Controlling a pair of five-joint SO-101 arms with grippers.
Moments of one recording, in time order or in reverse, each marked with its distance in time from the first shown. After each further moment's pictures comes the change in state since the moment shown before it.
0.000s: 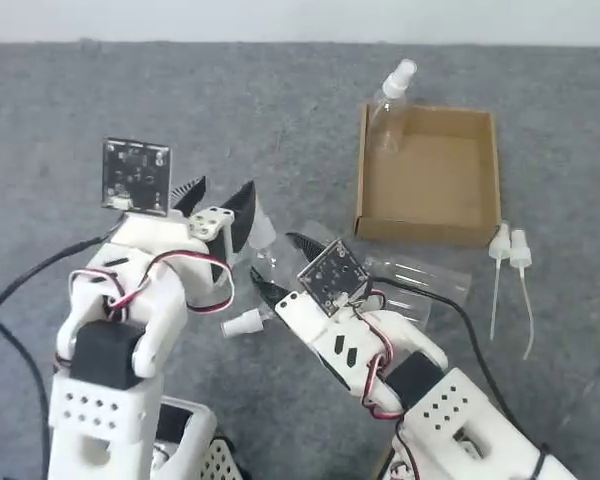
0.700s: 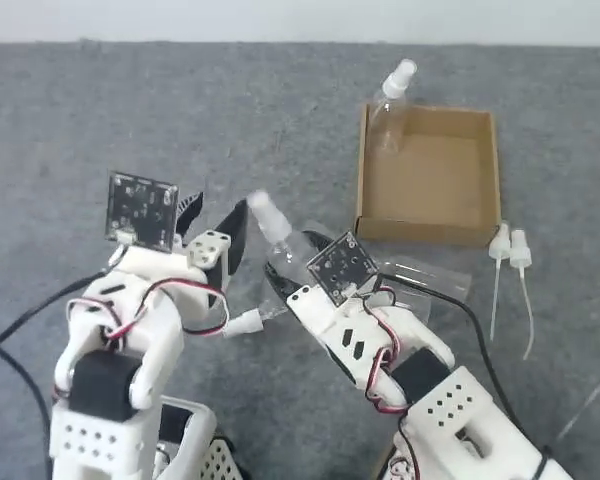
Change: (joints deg) left arm -0.1 -10.4 6.6 0.4 -4.9; right arm 3.7 -0.1 -0.4 3.8 0.0
